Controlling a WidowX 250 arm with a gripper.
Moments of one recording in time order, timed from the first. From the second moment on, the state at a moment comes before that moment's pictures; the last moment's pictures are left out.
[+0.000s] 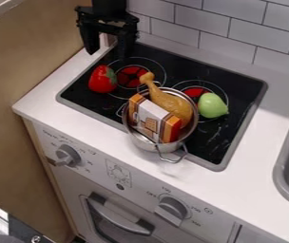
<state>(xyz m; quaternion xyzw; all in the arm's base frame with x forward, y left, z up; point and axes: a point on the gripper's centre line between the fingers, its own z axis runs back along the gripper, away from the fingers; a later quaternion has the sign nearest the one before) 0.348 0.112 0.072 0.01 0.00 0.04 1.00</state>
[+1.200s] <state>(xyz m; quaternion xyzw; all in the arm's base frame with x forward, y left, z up) 0.327 0.118 0.028 0.00 0.02 0.03 1.00</state>
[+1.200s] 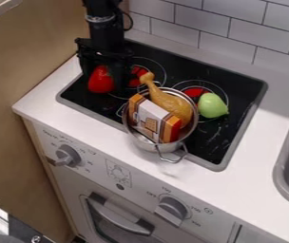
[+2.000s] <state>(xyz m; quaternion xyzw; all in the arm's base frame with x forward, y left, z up) 0.326 0.121 0.050 -0.02 0.05 0.03 1.00</state>
